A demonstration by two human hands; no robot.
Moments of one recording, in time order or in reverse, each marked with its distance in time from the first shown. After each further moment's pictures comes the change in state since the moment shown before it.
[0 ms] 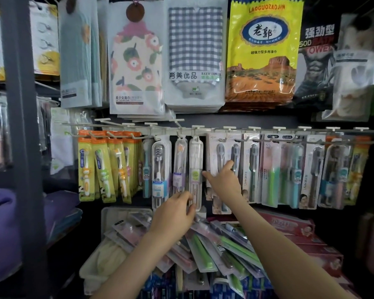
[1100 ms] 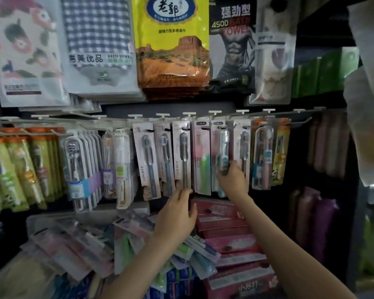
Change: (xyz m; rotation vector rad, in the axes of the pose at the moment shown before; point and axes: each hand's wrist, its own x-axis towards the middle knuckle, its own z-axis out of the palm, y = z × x) left_hand 0.024 0.154 0.111 -0.075 -0.035 0.091; right_hand 0.023 0.171 -0.123 0.143 0.090 0.077
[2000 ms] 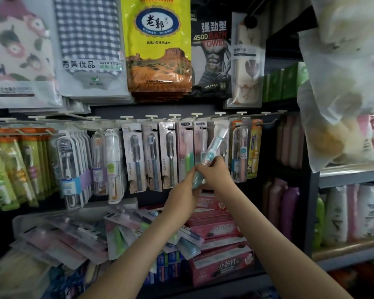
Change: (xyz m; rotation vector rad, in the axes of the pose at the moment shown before) left_hand 0.007 0.053 -0.018 -0.373 -0.135 -0.029; right_hand -0.065 -0.060 -0.048 0.460 -0.105 0.164
